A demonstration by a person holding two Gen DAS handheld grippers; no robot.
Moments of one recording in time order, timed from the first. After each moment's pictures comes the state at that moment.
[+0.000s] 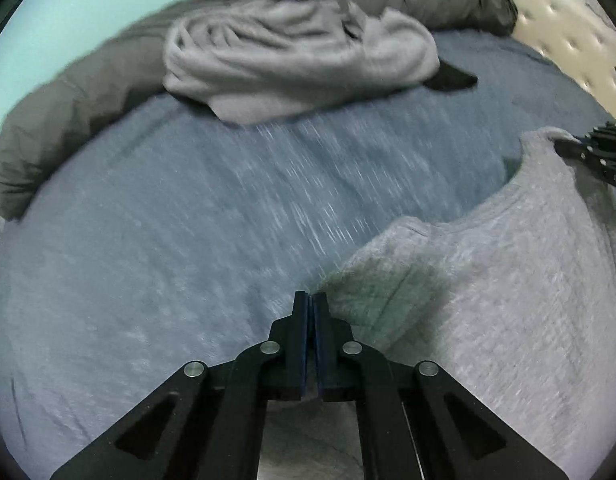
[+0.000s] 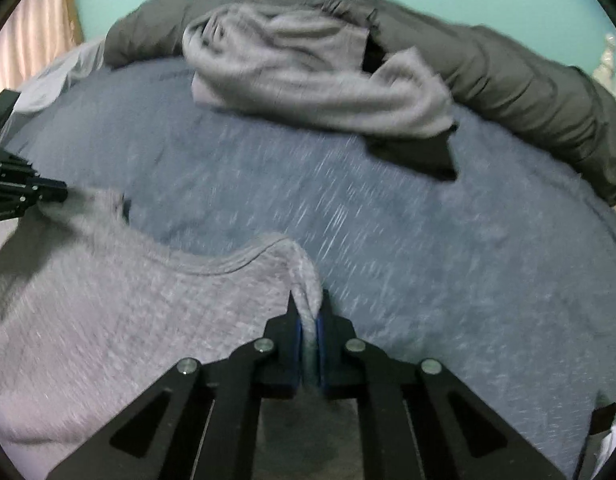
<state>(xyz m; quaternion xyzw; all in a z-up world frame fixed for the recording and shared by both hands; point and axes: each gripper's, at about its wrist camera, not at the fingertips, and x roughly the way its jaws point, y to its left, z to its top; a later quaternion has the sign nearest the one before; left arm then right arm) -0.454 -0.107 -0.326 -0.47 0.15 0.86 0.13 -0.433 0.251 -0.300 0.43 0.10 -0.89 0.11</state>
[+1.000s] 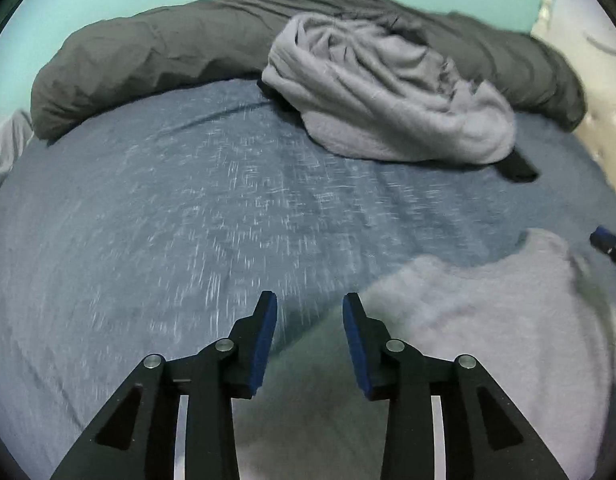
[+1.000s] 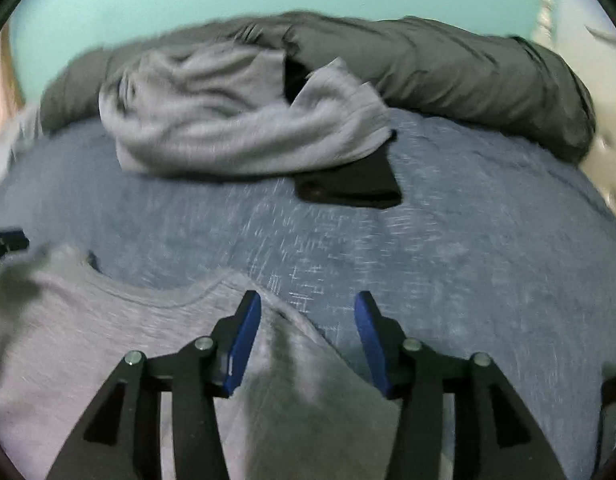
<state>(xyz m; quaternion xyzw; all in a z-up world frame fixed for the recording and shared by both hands) -0.467 -0.167 -0.306 -0.46 0.01 0.88 0.06 -0.463 0.287 -0.285 0.41 0.00 -0.91 0.02</state>
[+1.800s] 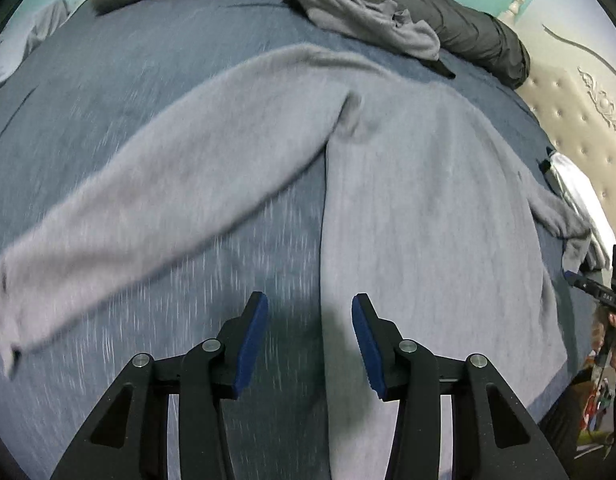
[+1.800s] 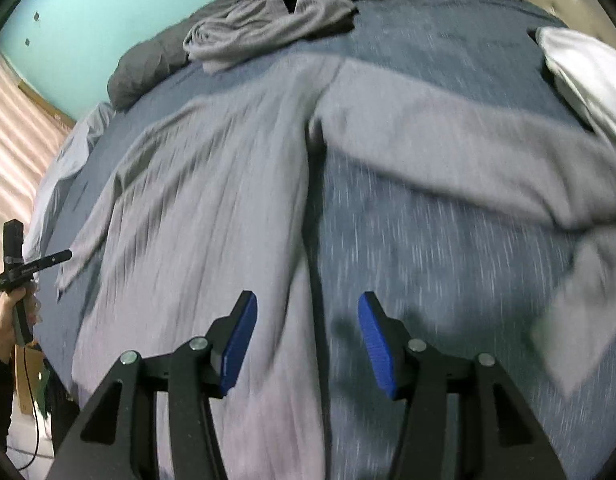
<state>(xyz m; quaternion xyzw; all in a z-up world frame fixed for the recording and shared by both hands) -0.128 -0.235 -0.326 -0.55 -0.07 0.82 0.11 -0.110 0.330 -0.285 0.53 -0.14 -0.83 0.10</state>
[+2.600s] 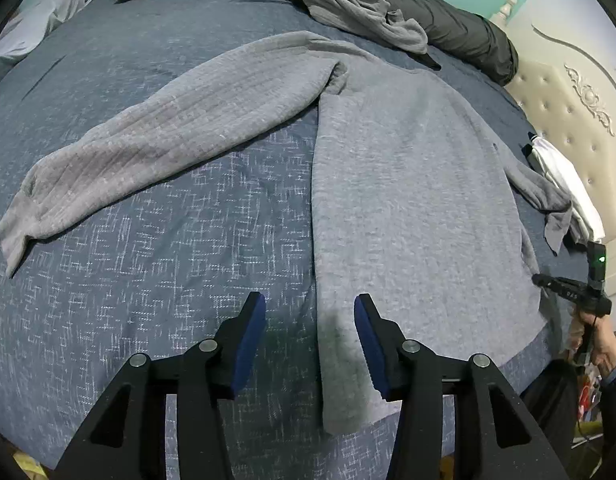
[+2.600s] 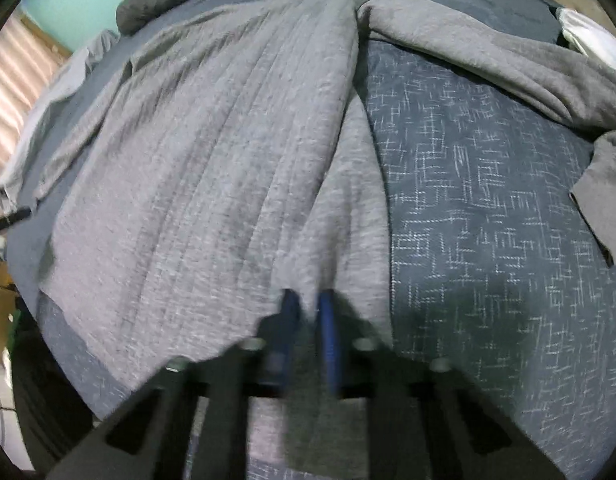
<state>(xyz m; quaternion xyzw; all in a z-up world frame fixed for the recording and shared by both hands) -0.035 -0.245 -0.315 -0.54 -0.09 0.83 0.11 -0.041 0.268 -0.329 0.58 -0.07 -0.81 0.10</state>
